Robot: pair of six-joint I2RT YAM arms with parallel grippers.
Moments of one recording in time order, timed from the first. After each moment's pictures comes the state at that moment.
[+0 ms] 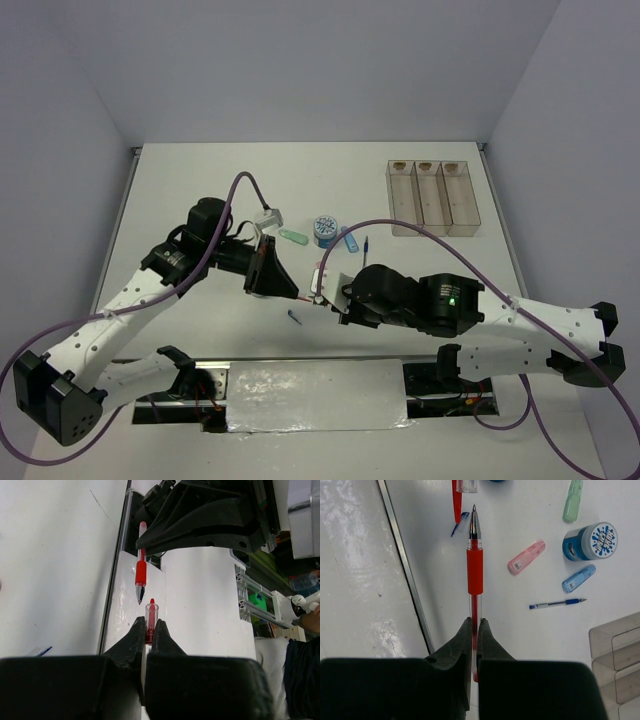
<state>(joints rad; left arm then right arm) -0.53 1.05 0.94 -0.44 1.09 -0.19 1.32 1.01 1.10 -0.86 0.22 -0.20</state>
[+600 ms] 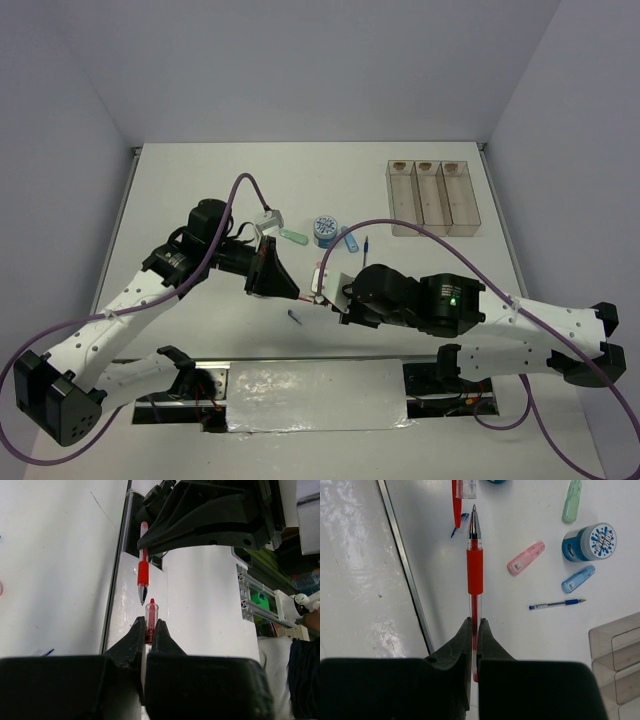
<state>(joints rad) -0.53 1.04 0.92 -0.41 1.09 -0.19 1.32 1.00 1.10 -0.85 0.22 -0.20</state>
